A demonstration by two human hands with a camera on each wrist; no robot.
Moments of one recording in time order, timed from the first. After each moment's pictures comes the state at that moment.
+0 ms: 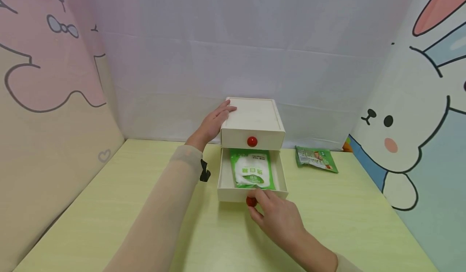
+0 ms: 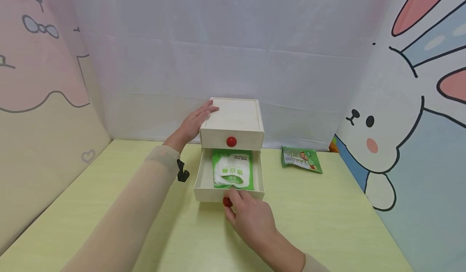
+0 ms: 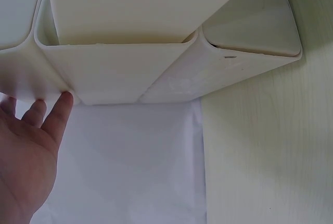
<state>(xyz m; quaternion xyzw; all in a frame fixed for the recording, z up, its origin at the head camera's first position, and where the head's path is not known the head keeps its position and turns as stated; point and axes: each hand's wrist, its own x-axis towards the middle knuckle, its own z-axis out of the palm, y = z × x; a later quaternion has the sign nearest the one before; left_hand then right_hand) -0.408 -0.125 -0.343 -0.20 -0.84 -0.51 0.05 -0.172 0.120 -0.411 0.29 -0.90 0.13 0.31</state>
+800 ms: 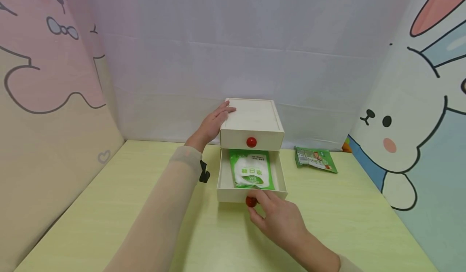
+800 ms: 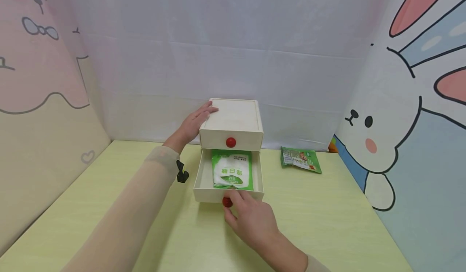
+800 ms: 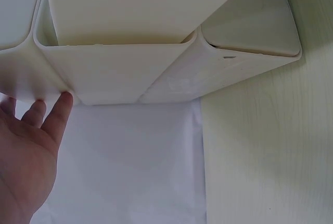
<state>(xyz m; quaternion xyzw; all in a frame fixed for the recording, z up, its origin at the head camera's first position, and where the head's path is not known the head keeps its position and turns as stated) -0.409 -0.125 -0.344 -0.21 -0.84 -0.50 0.05 -0.172 0.126 -0.411 0.30 -0.90 0.13 0.30</state>
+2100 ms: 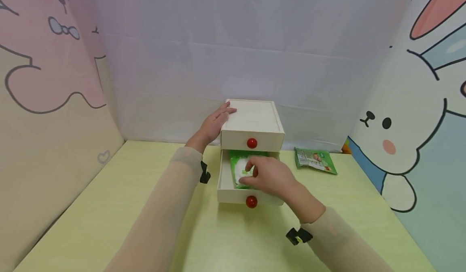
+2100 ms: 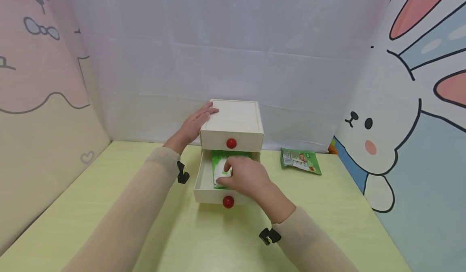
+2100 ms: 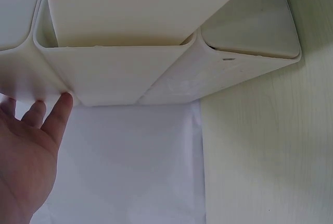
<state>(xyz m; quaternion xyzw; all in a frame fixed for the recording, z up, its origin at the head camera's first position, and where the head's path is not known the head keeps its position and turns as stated) -0.409 -0.125 -0.343 -0.20 -0.84 -0.51 0.05 -0.255 0.110 -0.337 0.22 -0.96 0.17 0.01</state>
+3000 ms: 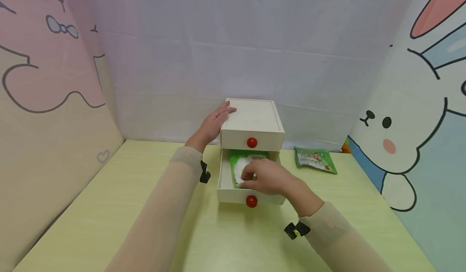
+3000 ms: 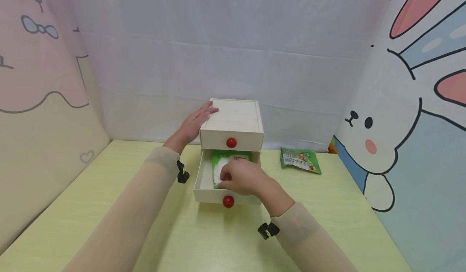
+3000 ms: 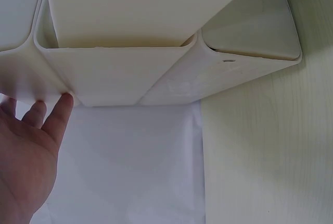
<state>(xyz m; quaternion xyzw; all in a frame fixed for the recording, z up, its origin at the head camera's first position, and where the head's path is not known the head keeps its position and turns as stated) -0.408 -0.125 -0.344 -0.20 -0.84 -0.50 0.05 -0.270 0.117 -0.345 0.35 -0.92 0.15 -0.04</state>
